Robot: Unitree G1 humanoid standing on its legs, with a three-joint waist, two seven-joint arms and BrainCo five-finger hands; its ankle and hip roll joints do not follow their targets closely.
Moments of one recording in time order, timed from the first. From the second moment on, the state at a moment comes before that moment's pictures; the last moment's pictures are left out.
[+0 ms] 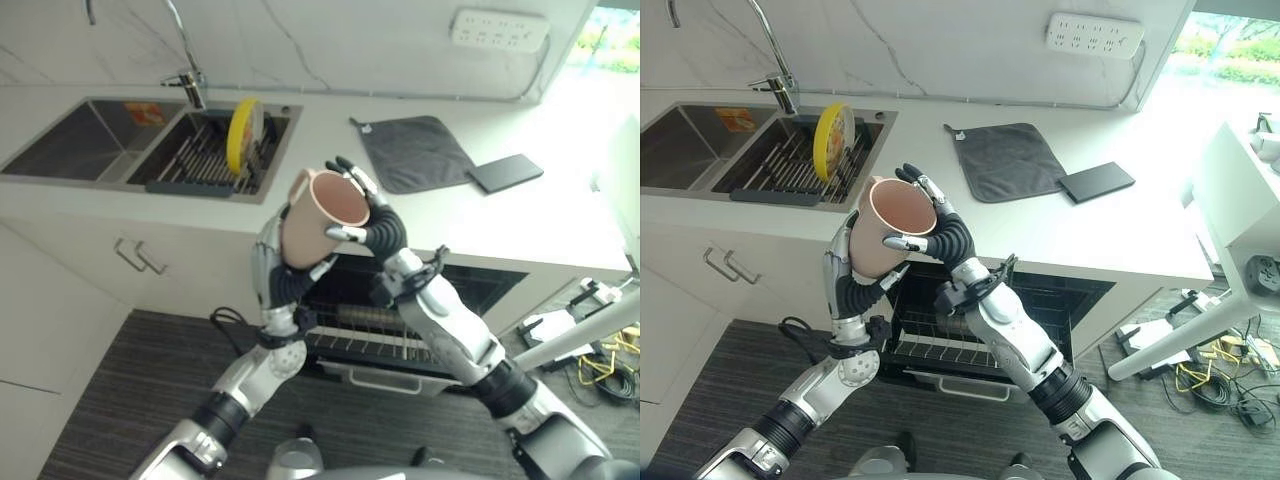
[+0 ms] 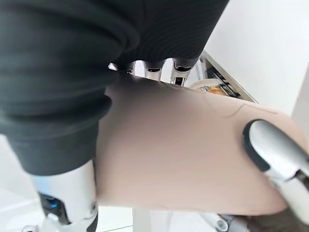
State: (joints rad) left arm -0.23 0.36 -0.50 0.28 0.61 -0.37 1.18; right arm -0.46 -0.28 0.58 -0.09 0.66 -0.14 -0.09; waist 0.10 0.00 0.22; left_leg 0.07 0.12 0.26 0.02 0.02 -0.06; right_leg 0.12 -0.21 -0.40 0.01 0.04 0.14
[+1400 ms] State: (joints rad) left arm -0.18 0.35 -0.50 0.29 0.65 -0.51 1.29; right arm -0.41 -0.24 0.57 -0.08 1.12 -0.10 0.14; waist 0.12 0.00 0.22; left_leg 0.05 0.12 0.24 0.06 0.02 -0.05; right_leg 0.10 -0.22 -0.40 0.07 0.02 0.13
